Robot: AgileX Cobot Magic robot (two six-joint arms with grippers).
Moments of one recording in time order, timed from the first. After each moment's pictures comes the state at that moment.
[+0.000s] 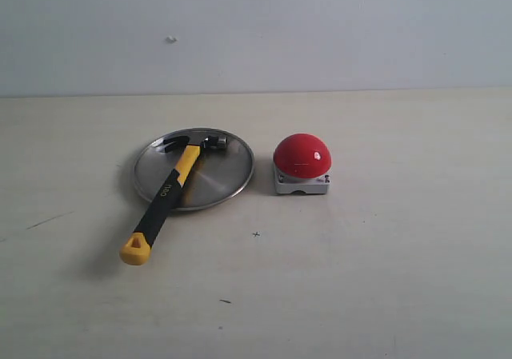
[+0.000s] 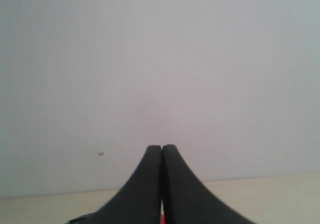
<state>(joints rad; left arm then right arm) -0.14 0.16 0.00 0.29 -0.31 -0.35 0.02 0.02 -0.01 -0.41 -0.17 0.66</state>
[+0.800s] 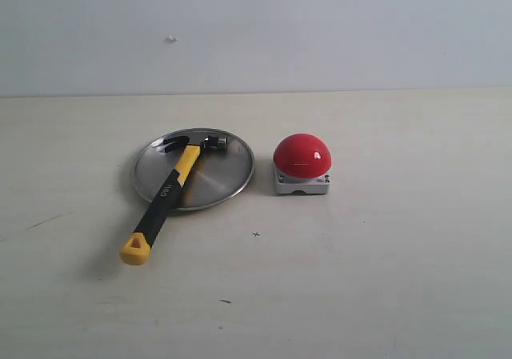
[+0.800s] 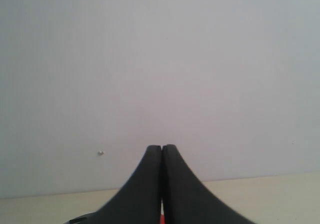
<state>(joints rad) -0.14 0.01 0.00 0.30 0.16 -0.36 0.02 0.02 -0.01 -0.41 -0.17 0.66</state>
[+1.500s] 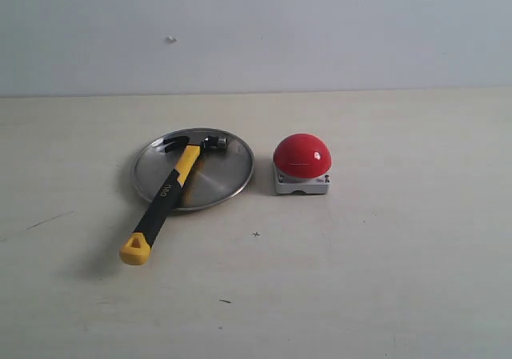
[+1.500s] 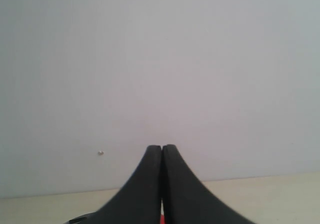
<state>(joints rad) -0.14 0.01 0.00 0.33 0.23 -0.36 0.02 0.02 -0.01 -0.41 -0.17 0.66</state>
